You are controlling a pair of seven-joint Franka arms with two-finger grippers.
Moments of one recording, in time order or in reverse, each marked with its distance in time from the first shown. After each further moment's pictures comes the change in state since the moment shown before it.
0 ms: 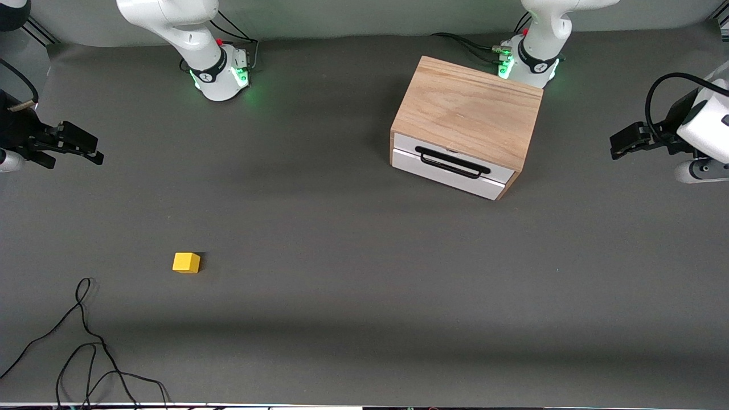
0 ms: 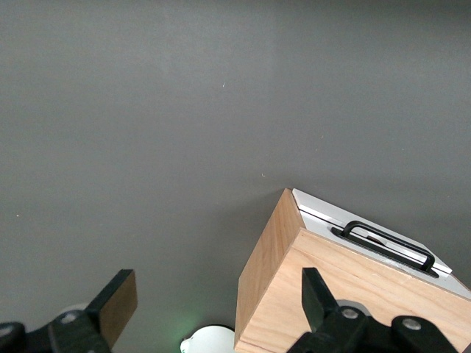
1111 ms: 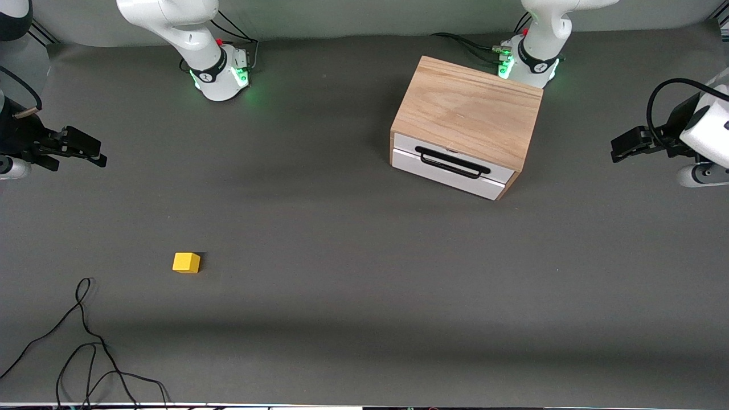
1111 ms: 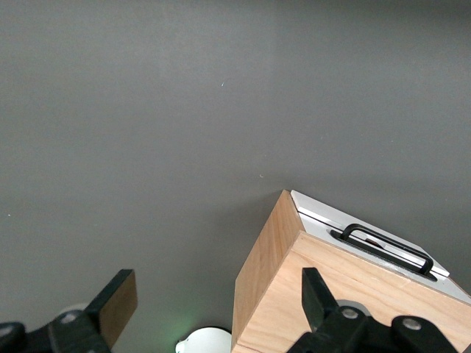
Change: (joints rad) left arm 0.016 -0.004 0.001 -0.028 -0.018 0.023 0.000; right arm 0.001 0.032 0.000 0.013 0.000 -0.012 0.000
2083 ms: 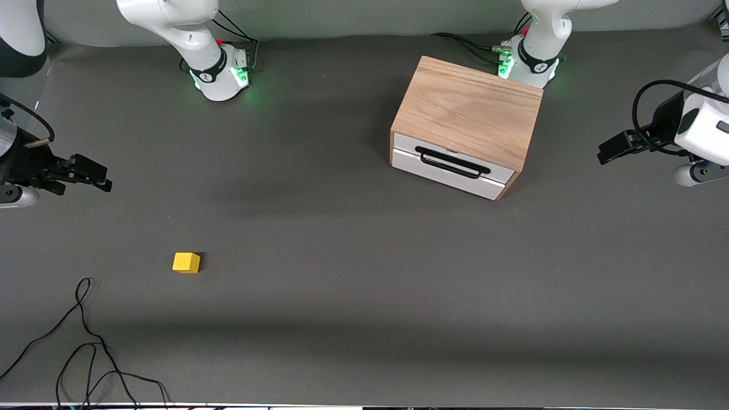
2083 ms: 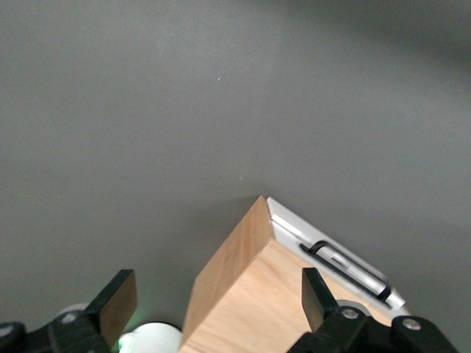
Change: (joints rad) left arm 0.002 -0.053 -0.015 -0.105 -0.059 0.085 -0.257; right arm -0.001 0.079 -0.005 0.002 0.000 0.117 0.000
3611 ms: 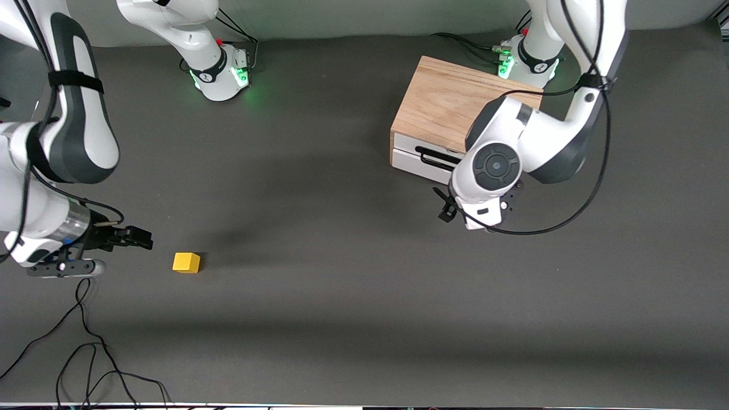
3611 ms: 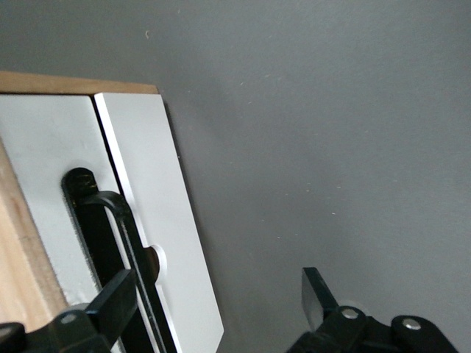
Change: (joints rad) left arm -0.395 0.345 -0.029 -0.191 0.000 0.383 -1.103; right arm -0.011 0.259 -0.007 -0.119 0.000 0.388 -0.015
